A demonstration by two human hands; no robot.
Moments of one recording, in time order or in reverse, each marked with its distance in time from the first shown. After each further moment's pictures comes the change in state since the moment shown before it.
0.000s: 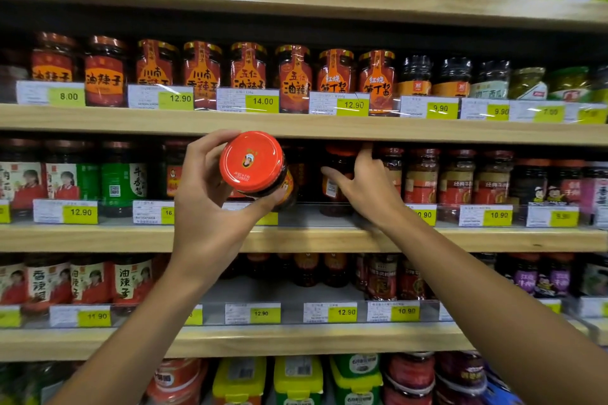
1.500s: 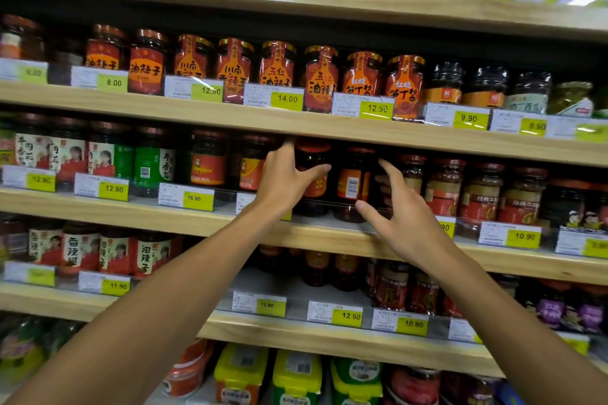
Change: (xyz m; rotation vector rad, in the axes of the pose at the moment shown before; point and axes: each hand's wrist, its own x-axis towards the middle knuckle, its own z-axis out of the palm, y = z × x) left_hand 0.054 -0.082 0.062 0.585 -0.114 -0.259; right_hand -0.052 0.019 -0.033 0.083 -0.193 -0.148
